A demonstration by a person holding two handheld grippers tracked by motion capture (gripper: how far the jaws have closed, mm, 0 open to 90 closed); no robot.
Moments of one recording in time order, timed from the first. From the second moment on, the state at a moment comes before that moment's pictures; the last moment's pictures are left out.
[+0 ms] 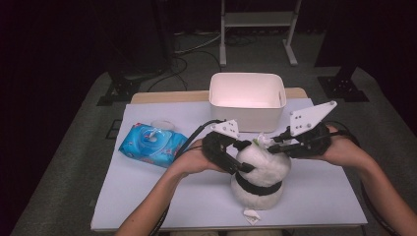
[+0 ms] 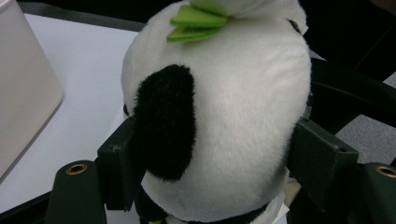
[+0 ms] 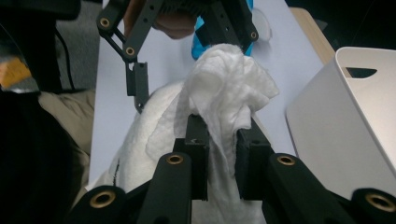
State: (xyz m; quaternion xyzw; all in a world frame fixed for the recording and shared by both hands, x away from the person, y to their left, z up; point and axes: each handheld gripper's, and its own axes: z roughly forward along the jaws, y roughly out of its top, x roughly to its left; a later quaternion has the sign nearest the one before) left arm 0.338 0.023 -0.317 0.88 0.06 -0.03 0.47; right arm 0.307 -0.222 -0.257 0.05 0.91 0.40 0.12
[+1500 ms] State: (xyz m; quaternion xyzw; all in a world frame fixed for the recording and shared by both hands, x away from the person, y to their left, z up) left arm 0.345 0.019 -0.322 0.88 0.08 -0.05 0.46; right arm 0.309 -0.223 -0.264 0.06 0.91 0.39 0.12
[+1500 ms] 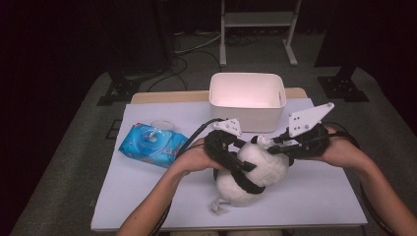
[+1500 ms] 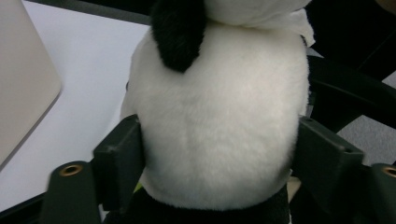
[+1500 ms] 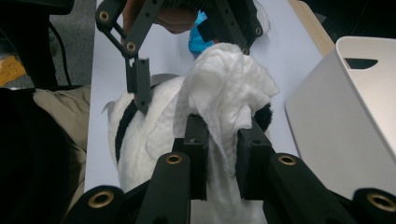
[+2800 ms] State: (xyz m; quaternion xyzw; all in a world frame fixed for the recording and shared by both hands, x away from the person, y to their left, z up) left arm 0.342 0.032 -0.371 0.90 0.11 -0.10 0.42; right arm 0.295 -0.288 -0.304 0.12 0.91 0.39 0.09
